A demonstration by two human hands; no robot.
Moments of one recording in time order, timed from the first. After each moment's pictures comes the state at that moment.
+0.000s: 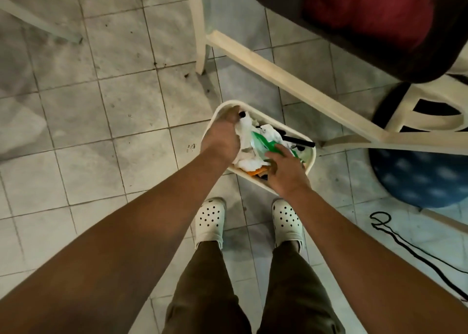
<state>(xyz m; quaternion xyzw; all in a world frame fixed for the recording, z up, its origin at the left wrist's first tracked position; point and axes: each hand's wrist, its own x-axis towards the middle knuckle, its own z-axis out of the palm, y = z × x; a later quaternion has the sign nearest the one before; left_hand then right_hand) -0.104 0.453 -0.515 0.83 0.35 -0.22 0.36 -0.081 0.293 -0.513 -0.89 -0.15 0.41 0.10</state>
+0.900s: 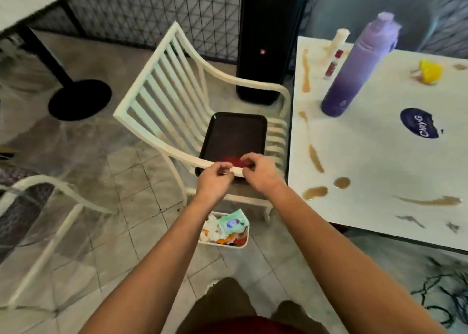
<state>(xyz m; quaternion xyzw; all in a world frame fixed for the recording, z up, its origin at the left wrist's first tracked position) -0.112 0.374 -0.010 0.79 0.26 -0.04 0.55 -0.068 0.259 -0.004 -0.91 -0.08 0.16 0.38</state>
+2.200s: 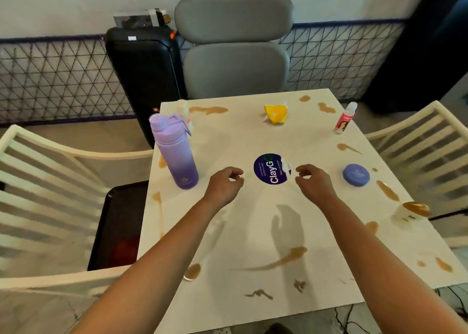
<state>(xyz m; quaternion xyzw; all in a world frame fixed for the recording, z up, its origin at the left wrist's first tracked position) 0.117 -0.011 0.077 0.87 0.01 -0.12 0.48 0.090 -0.229 0.072 -0.89 0.22 -0.01 0.41</state>
